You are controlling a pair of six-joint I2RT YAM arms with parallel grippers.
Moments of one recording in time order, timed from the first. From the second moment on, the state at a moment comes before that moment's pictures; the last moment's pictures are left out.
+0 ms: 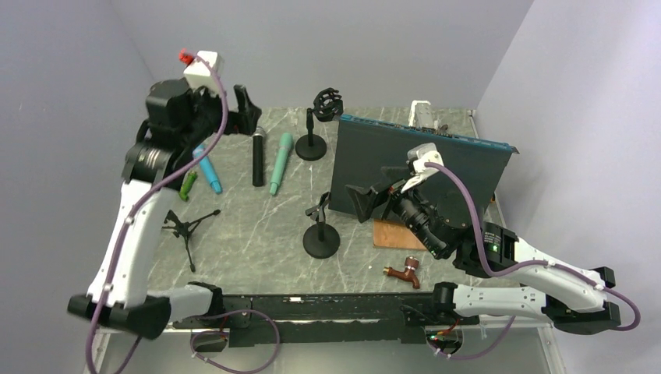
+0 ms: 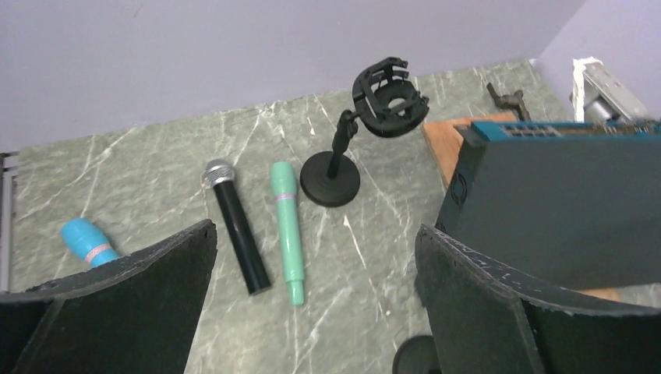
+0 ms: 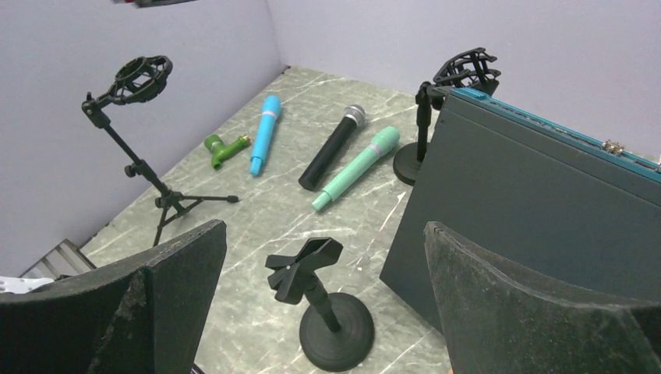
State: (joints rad) left arm -0.25 1.28 1.68 -0.61 0.12 -0.15; right arm 1.27 0.82 1.13 -0.30 0.67 0.18
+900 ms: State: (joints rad) left arm -0.25 0.77 1.36 -1.02 -0.47 -0.03; right arm 1.26 0.82 1.10 -0.27 0.61 0.12
